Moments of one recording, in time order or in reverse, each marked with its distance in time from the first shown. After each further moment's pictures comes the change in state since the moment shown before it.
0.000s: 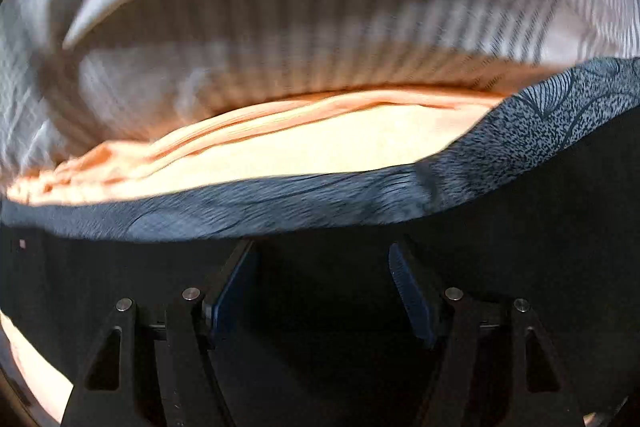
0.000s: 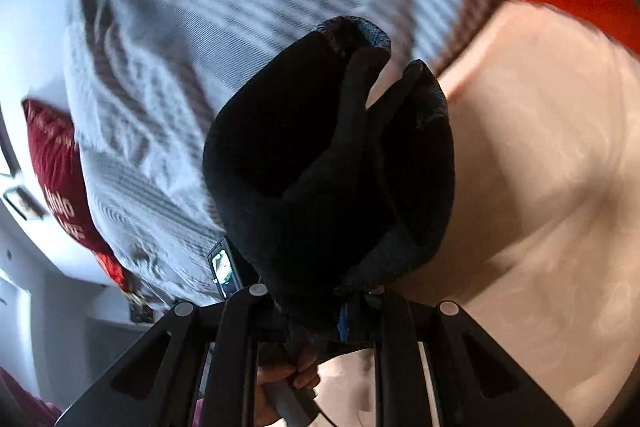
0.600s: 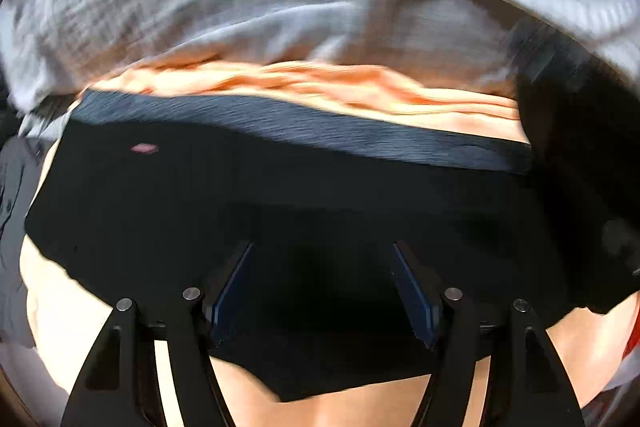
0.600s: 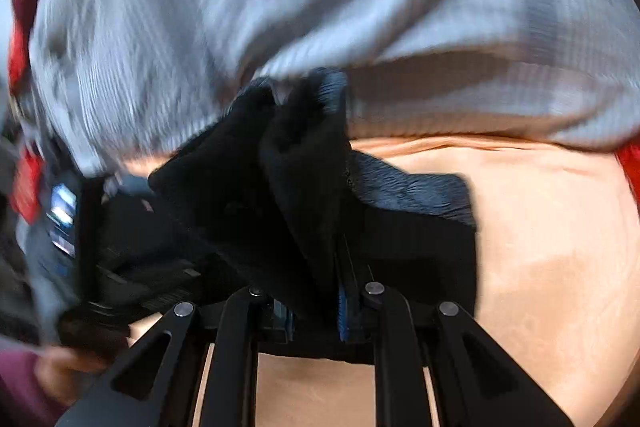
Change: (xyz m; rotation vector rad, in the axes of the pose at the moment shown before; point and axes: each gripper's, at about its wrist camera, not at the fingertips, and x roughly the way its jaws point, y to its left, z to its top) left arm -0.056 0.221 -0.072 -0.206 0.042 0.052; right arm 0.180 0.163 -0.128 -0.678 0.187 -0.472
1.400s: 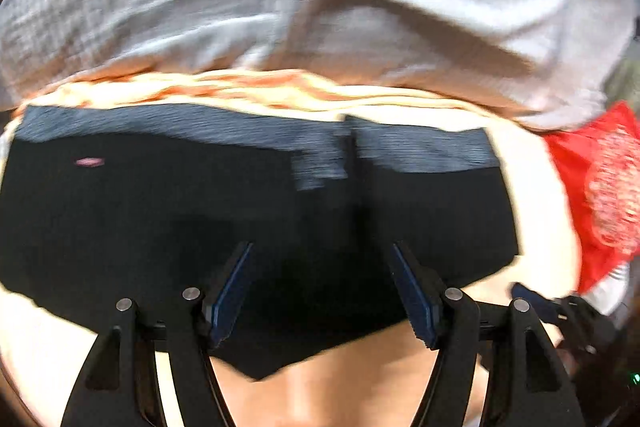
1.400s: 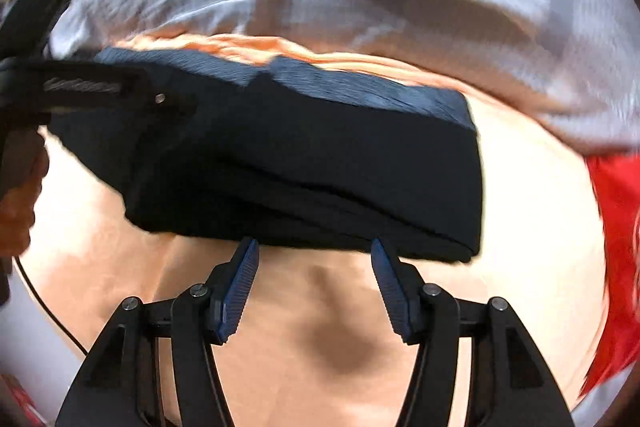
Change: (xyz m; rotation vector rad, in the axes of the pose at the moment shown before) left arm -0.022 -0.025 -0.003 0.144 0.018 -0.368; right arm 0.000 0.055 -0.076 -0.167 0.119 -0.210
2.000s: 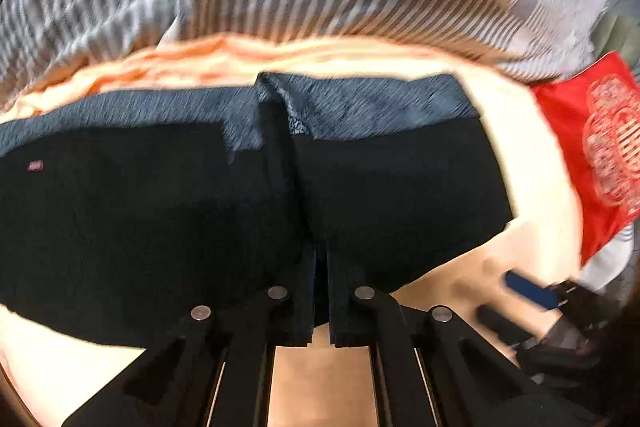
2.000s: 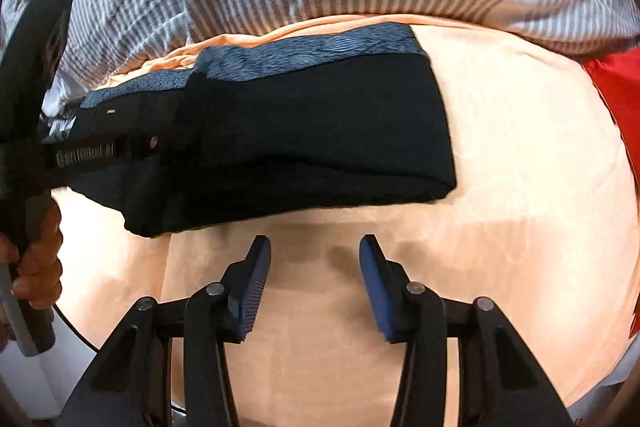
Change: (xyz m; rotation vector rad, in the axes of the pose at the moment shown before) left arm 0.040 -0.036 -0.013 0.078 0.110 0.035; right arm 0.003 -0.055 -0.021 0.230 0.069 0.120
